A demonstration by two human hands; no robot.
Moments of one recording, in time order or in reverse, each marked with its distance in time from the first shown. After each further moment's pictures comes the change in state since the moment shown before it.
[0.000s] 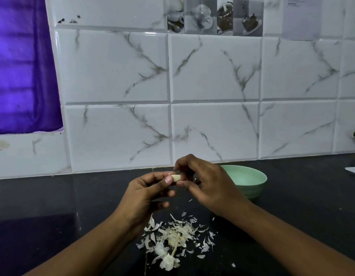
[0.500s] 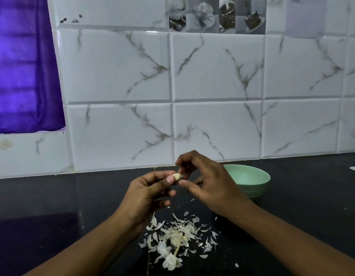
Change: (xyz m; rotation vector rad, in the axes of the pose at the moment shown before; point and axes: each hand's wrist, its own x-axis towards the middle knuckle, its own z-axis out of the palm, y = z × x) left_hand 0.003 -0.001 -0.003 -0.024 -0.003 -0.011; right_hand 0.000 -0.002 0.003 0.173 0.014 0.078
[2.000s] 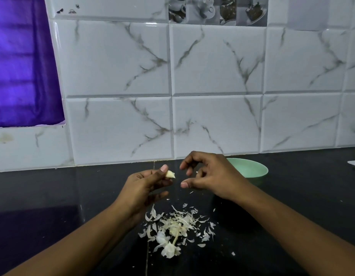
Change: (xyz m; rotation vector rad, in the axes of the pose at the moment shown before) left_hand 0.006 -0.006 -0.005 0.065 0.103 -0.061; right_hand 0.004 0.000 -0.015 0.175 -0.190 0.462
